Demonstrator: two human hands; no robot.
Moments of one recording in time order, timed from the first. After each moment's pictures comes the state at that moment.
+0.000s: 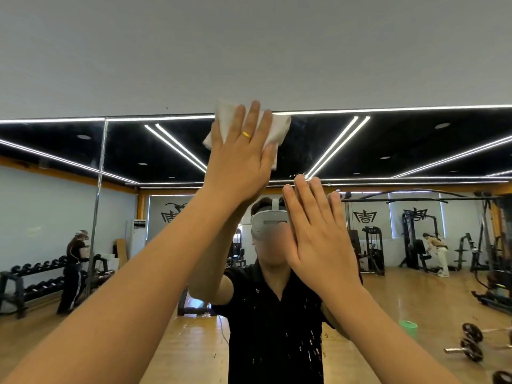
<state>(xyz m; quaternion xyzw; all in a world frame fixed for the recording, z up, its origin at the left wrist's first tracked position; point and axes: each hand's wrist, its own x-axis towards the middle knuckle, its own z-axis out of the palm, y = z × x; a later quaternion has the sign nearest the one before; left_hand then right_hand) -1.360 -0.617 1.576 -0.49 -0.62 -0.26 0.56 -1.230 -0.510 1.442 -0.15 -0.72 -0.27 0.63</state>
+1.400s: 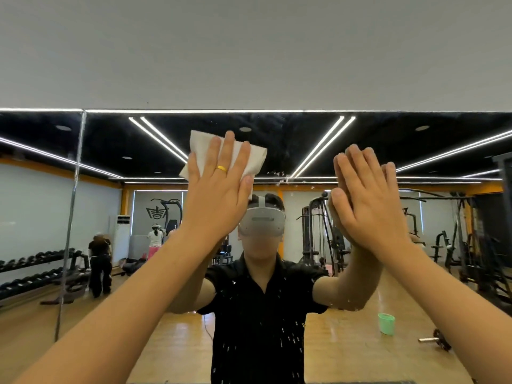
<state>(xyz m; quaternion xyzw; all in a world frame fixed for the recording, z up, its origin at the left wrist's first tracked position) -1.362 -0.614 1.511 -0.46 -0.61 -0.28 0.58 -1.127 -0.434 1.487 -0.22 -0.72 -0.26 0.60</state>
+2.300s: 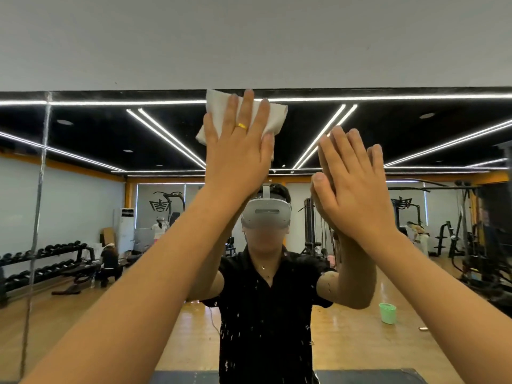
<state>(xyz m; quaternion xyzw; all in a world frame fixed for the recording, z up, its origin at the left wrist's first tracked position) -1.299 -0.566 1.551 -0.46 -0.61 -0.31 0.56 -1.125 -0.428 1.487 -0.19 -0.72 -0.25 0.62</state>
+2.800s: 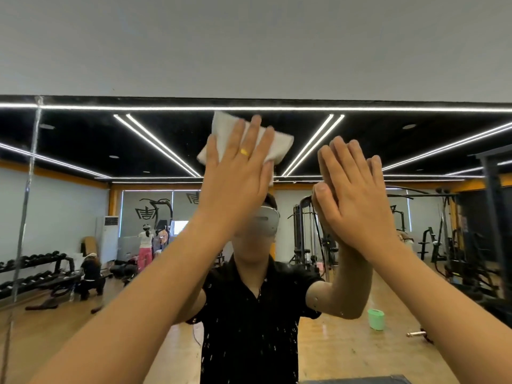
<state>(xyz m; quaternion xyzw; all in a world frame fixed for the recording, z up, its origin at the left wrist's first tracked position) -1.309 -0.573 1.527 -0.50 -0.58 -0.26 0.59 -1.127 -0.431 1.487 -0.20 -0.72 -0.25 0.62</state>
